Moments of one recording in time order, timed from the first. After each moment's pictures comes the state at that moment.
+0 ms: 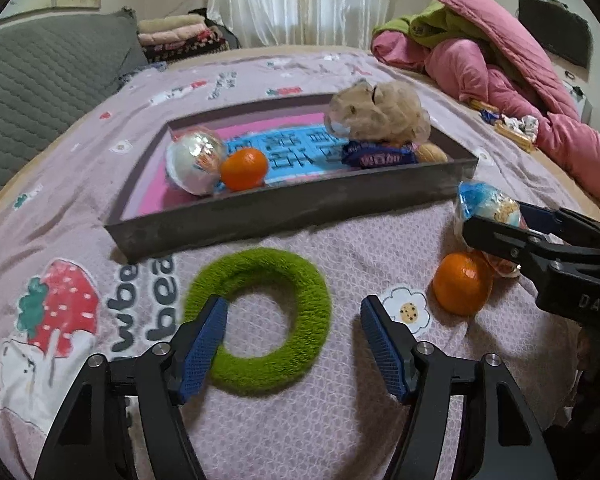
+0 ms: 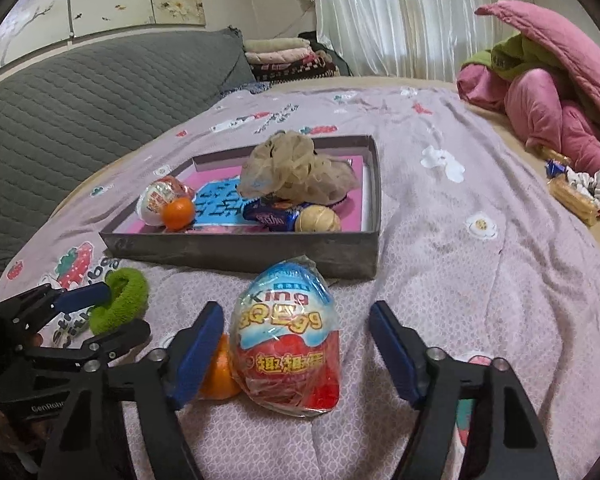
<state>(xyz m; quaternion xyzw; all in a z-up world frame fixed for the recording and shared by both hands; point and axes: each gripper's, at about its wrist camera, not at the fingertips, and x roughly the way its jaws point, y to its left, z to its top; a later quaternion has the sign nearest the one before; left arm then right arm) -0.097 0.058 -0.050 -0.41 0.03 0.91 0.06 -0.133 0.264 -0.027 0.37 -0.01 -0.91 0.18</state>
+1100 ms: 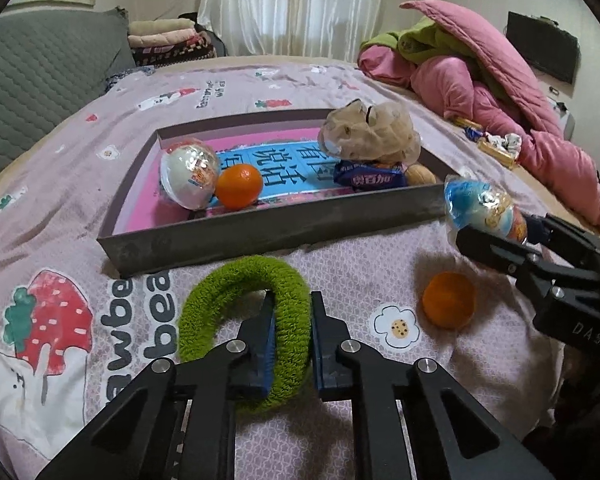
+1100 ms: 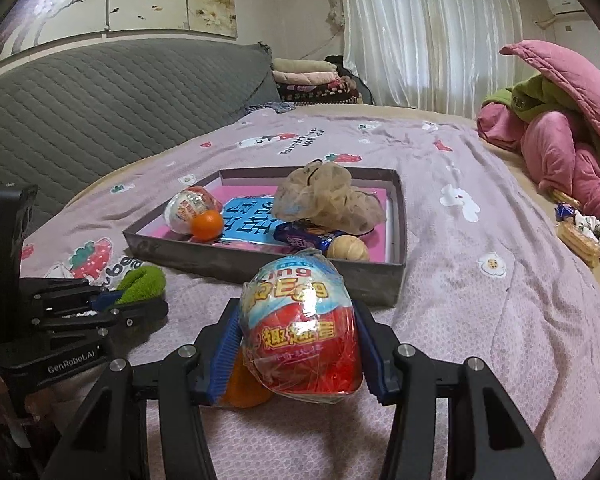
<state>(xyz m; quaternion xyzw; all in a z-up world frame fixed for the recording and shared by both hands) -0.098 0.042 -0.040 -0.38 0.00 0.92 0.10 -0.113 0.253 -0.012 0.31 0.02 -0.93 0.22</state>
